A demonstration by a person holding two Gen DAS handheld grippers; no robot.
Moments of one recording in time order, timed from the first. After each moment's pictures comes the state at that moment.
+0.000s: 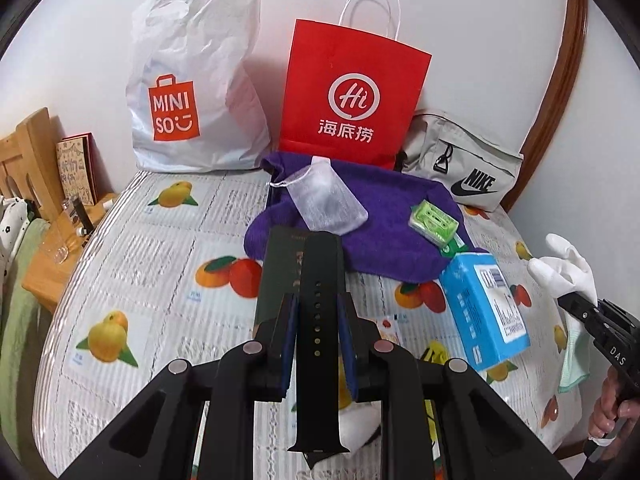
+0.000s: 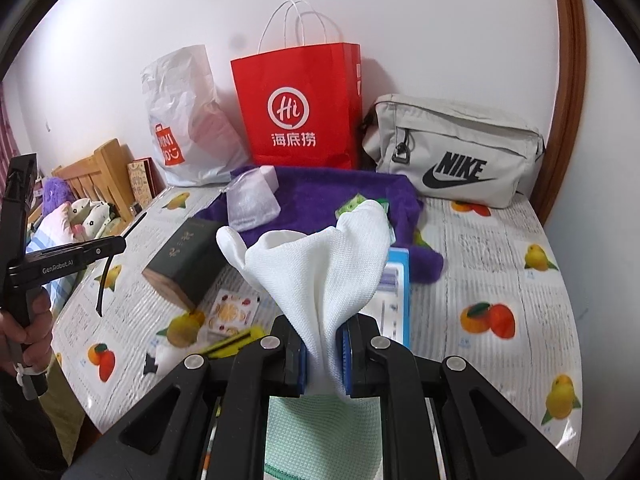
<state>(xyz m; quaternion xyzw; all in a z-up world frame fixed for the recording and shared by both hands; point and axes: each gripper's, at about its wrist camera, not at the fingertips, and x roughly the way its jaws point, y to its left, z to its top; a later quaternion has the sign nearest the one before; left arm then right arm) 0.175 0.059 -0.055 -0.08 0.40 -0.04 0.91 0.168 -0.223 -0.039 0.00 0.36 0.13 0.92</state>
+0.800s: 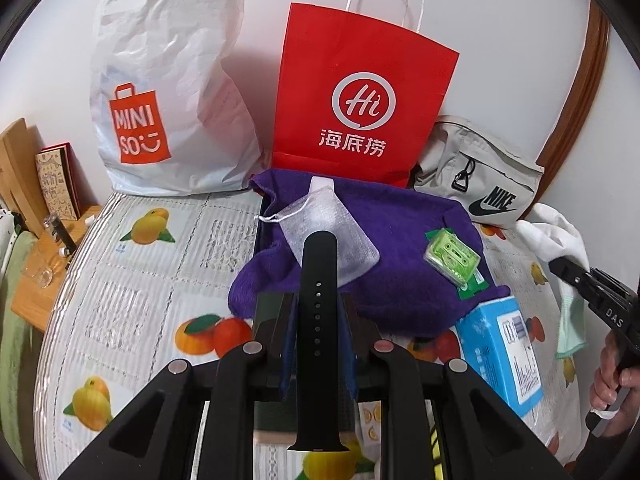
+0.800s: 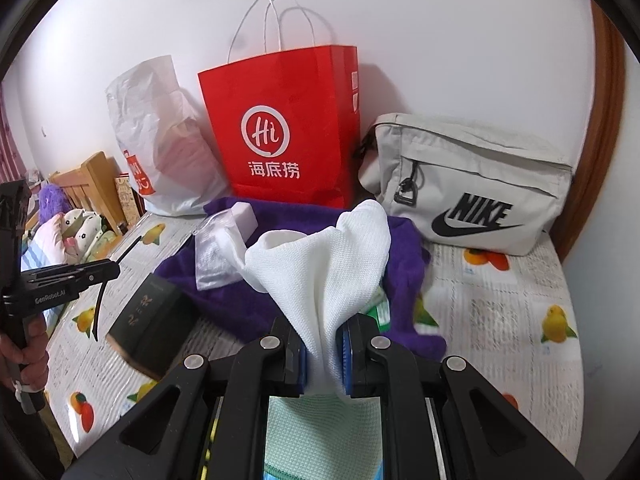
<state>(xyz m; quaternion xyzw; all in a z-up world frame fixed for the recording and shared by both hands) 0.267 0.053 -0.060 -0.08 0.41 -0.05 0.91 0.290 -0.225 -0.034 0.00 0.37 0.14 0.92</state>
